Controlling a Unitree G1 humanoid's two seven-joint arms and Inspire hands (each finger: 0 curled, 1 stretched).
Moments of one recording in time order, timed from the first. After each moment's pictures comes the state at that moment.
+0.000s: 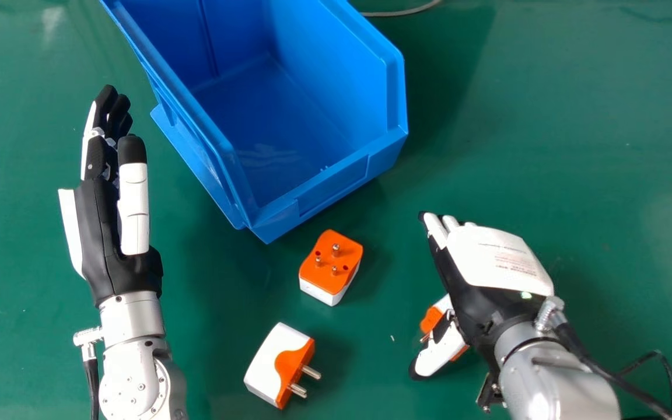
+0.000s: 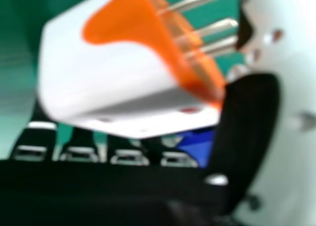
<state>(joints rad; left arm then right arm) -0.26 0.06 0.28 0.99 -0.16 -1.04 -0.05 0.15 -0.17 0.52 -0.28 -1.31 0.55 0.42</state>
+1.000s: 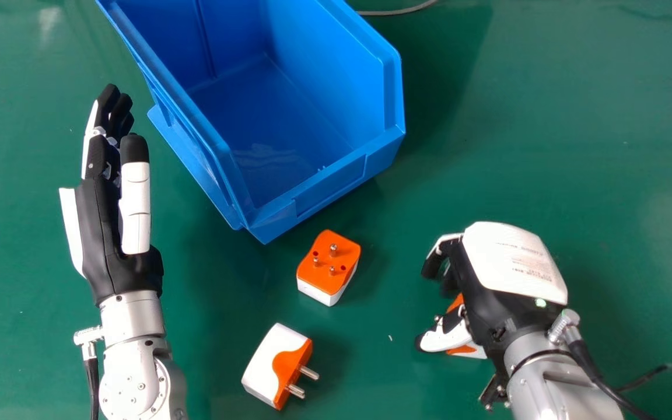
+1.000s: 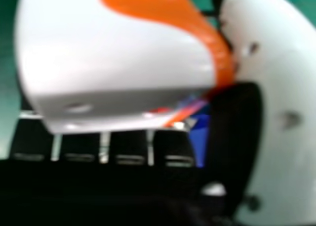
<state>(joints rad) -0.26 0.06 0.28 0.99 -0.16 -1.04 -0.05 0.21 -0.17 0.45 -0.28 -1.13 0.47 0.24</state>
